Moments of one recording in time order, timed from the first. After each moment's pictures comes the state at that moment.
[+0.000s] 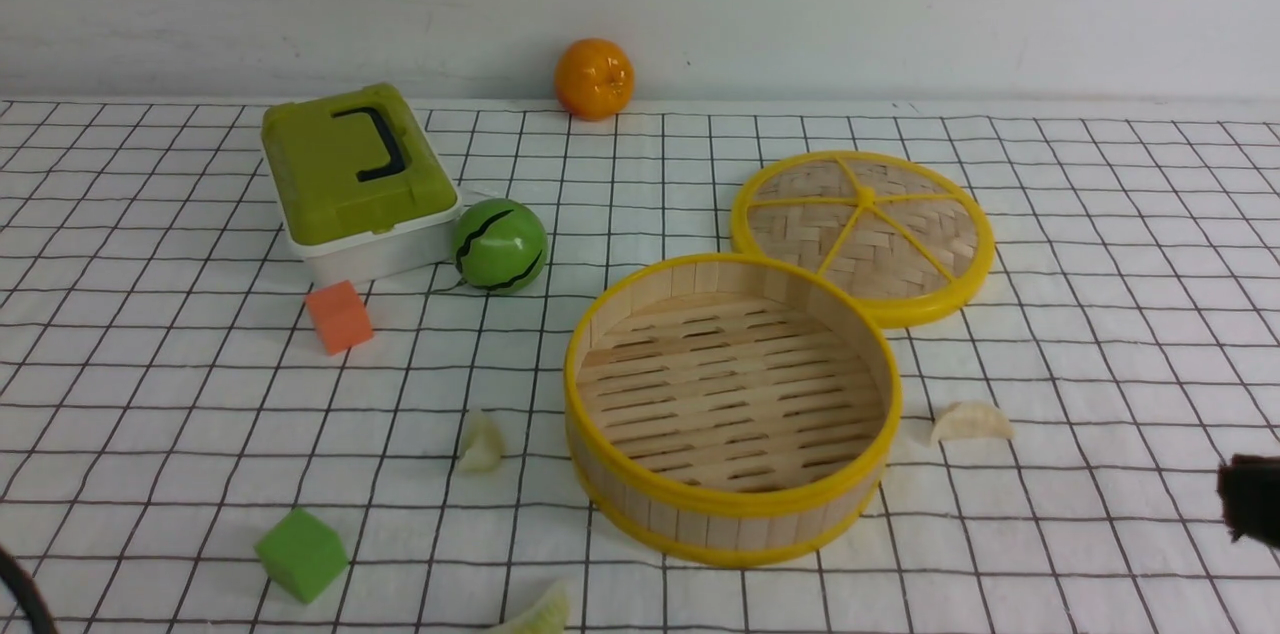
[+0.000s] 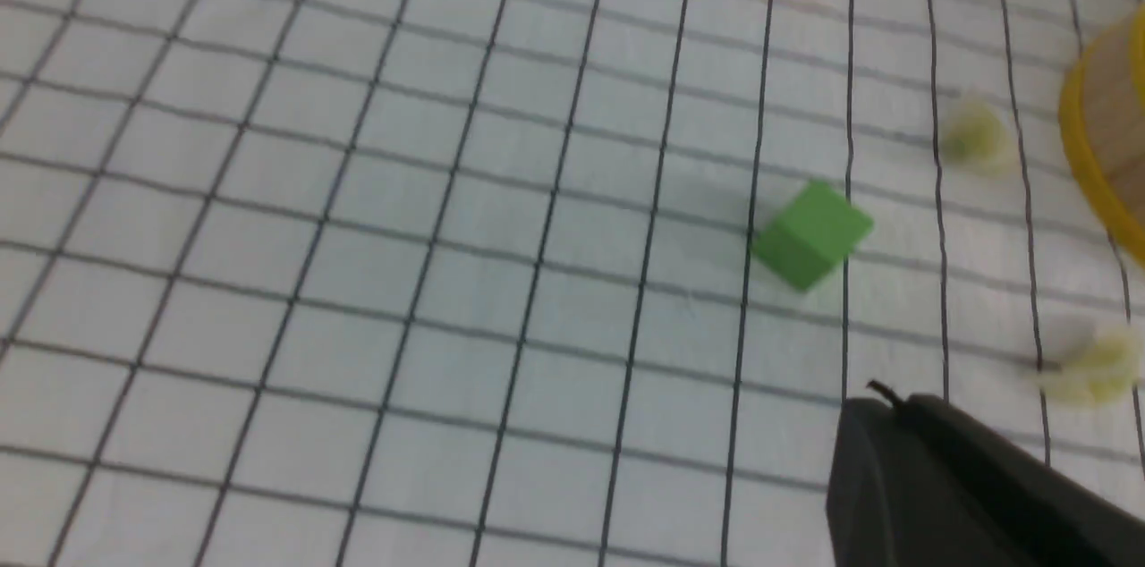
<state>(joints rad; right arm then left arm) 0.11 0.67 -0.73 0.62 0.90 -0.42 -0.04 0.45 -0.69 0.01 1.06 -0.25</state>
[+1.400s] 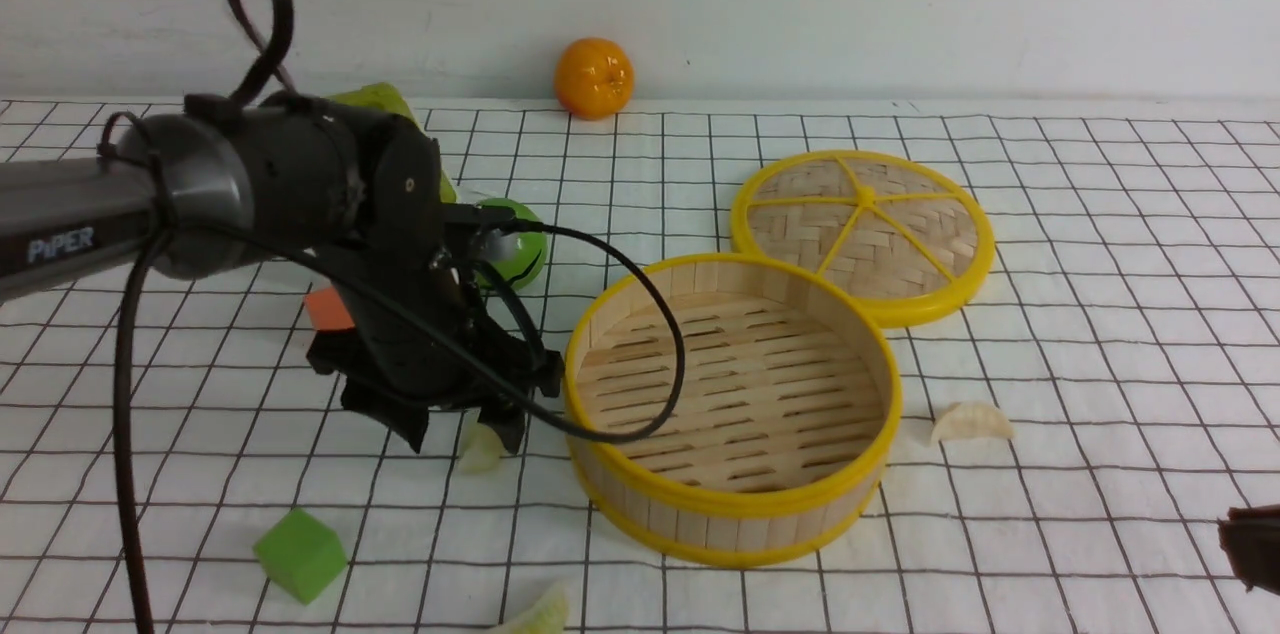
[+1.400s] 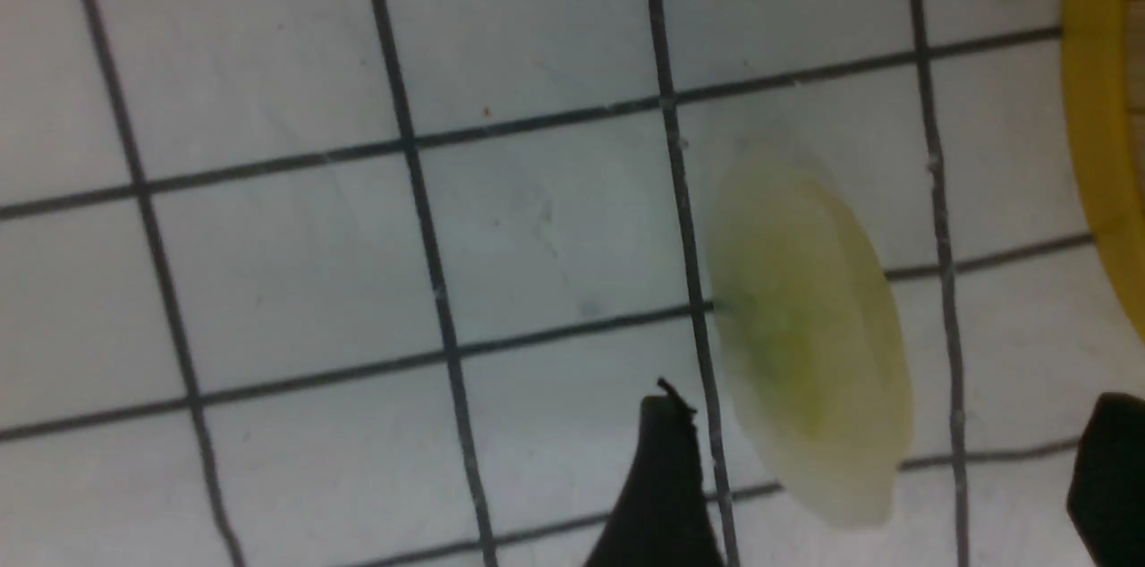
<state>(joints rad) 0.22 0.69 -0.74 0.41 0.91 -0.40 -0.39 1.91 -1.37 -0.03 0.83 -0.21</state>
